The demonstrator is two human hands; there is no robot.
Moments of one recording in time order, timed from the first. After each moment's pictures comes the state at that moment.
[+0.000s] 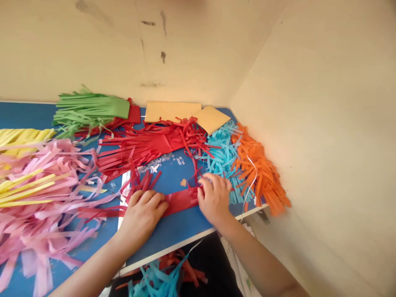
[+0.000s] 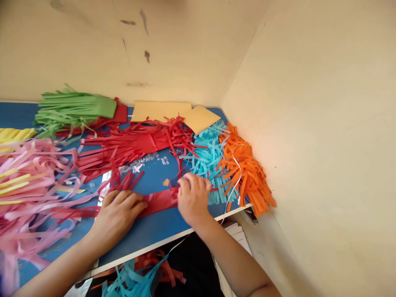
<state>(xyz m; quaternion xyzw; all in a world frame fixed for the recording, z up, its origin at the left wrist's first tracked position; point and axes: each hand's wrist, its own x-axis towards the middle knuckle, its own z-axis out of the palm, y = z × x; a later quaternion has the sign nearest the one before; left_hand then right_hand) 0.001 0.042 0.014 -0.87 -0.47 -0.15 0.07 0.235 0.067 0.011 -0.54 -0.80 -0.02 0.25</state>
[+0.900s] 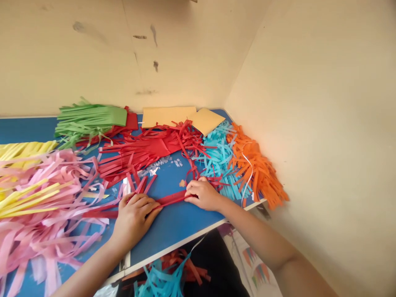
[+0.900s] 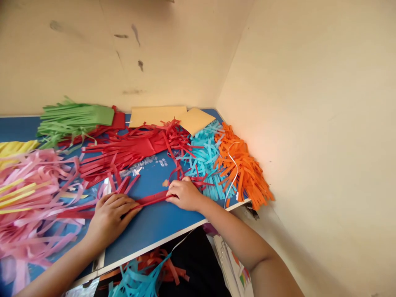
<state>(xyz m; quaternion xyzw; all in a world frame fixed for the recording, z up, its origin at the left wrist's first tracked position) -0.023 0.044 0.000 -0.83 -0.51 -0.23 -0.05 0.245 0.104 0.005 -0.36 -0.89 0.21 0.18</state>
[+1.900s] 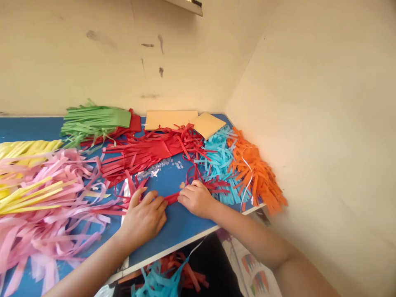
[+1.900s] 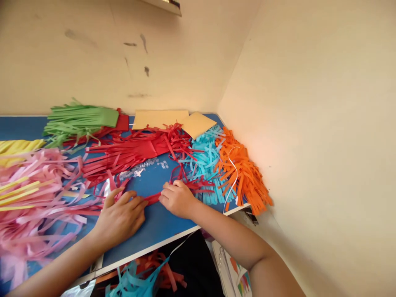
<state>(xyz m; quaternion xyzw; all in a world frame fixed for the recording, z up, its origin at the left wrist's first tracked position) 0.004 0.045 0.020 -0.87 -0.44 -0.18 0.12 0.225 0.099 -0.002 -0.26 -0.95 -0.03 0.16</state>
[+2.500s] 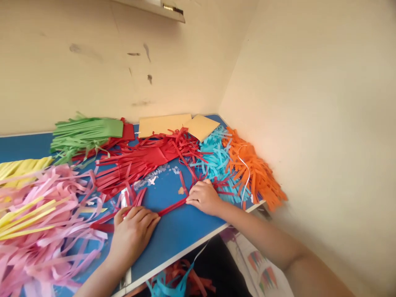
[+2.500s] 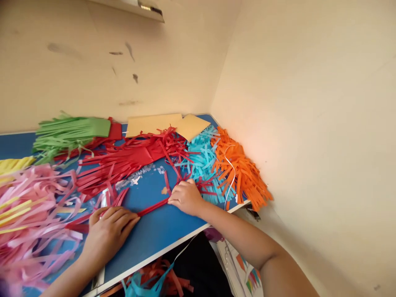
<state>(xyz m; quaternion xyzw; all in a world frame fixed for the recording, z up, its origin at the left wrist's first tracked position) -0.025 0.044 -0.002 -0.84 -0.48 -0.25 0.03 0.243 0.109 -0.006 -0.39 -0.89 0.11 0.20</state>
